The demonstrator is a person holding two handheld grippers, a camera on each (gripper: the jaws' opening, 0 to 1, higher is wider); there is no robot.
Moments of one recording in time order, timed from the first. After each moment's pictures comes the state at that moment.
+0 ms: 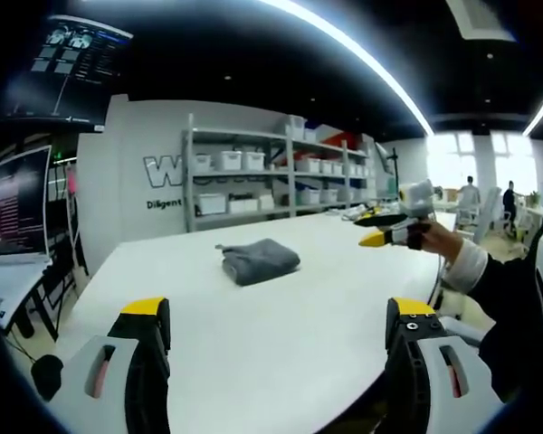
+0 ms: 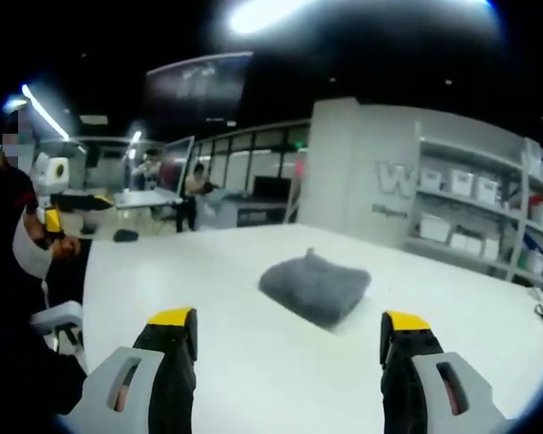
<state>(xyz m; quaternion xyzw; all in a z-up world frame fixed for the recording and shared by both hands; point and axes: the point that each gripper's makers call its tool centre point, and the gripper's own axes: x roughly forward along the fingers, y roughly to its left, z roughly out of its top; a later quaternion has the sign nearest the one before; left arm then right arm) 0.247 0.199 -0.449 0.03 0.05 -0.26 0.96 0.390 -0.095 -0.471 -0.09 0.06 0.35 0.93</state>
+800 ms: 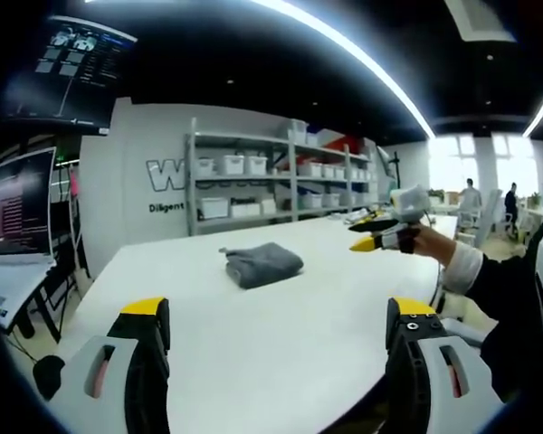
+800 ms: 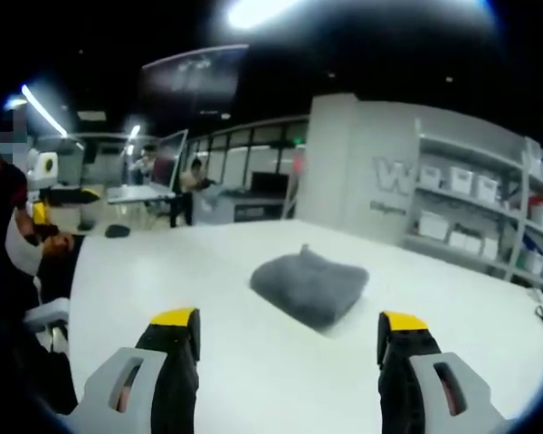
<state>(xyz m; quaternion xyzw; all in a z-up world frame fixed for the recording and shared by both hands) 0.245 0.206 -0.446 0.03 0.04 -0.25 0.97 0.413 -0.091 -0.480 -0.10 0.07 0.34 0.93</state>
